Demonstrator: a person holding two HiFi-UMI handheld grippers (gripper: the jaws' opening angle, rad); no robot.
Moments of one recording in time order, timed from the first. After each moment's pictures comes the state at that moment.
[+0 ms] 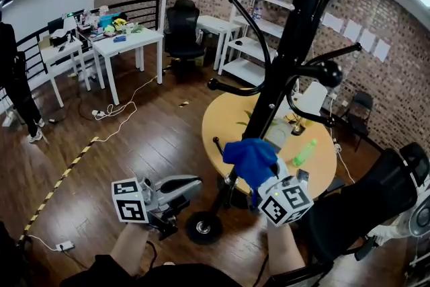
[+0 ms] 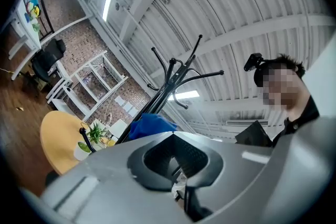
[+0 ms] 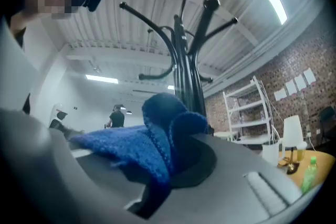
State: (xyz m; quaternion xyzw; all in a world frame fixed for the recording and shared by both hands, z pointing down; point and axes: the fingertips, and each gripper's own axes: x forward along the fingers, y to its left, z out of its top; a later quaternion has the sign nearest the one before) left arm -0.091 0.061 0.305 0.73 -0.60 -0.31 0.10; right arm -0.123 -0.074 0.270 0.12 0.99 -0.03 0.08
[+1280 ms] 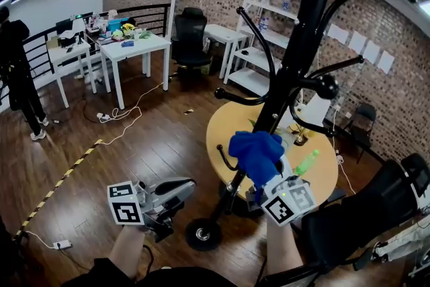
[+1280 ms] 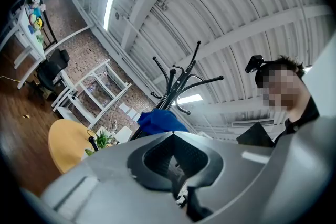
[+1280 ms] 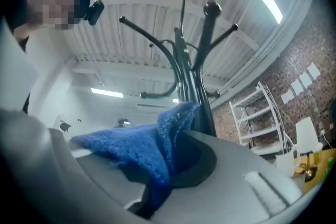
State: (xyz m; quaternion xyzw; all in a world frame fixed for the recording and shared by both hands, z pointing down) left arm -0.101 0.084 0.299 0.70 -0.63 -0.32 0.07; right arm -0.123 -0.064 0.217 0.16 0.97 -0.05 0.17
